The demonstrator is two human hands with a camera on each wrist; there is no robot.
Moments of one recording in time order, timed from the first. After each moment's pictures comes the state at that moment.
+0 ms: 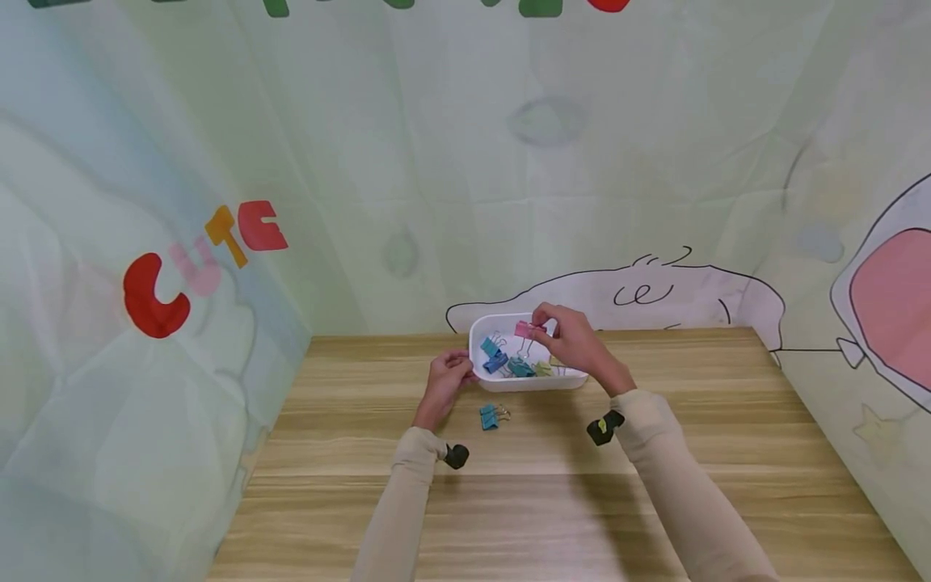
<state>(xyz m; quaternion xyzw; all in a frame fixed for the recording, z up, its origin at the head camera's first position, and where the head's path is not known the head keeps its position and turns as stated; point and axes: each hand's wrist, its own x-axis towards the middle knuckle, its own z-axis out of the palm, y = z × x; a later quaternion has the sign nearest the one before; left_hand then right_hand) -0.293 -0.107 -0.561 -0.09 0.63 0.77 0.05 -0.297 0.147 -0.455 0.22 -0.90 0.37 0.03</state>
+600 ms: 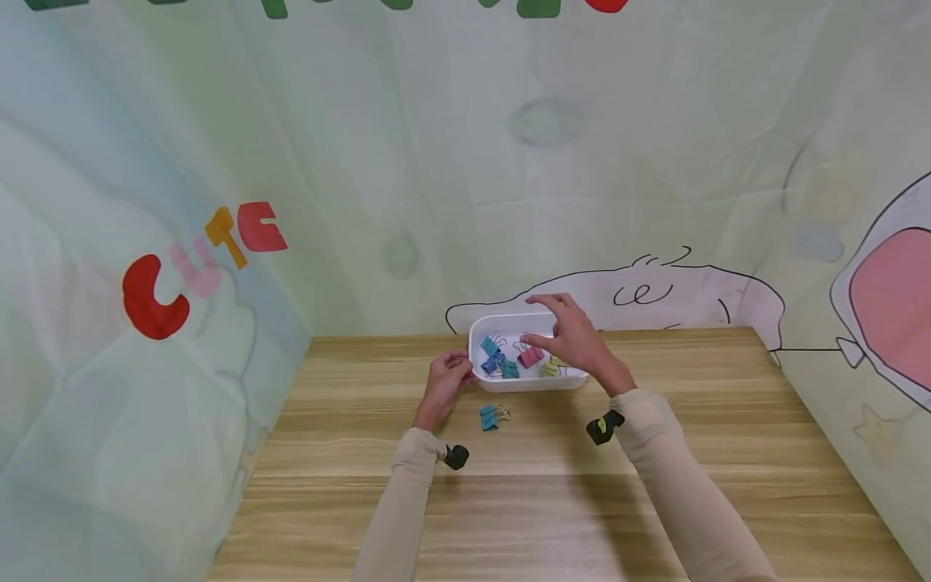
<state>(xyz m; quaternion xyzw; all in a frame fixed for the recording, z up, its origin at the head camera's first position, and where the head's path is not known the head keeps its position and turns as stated) -0.293 -0.107 -0.561 -0.09 0.64 0.76 0.05 -0.295 0.146 -0.451 0.20 -0.91 0.37 0.05</state>
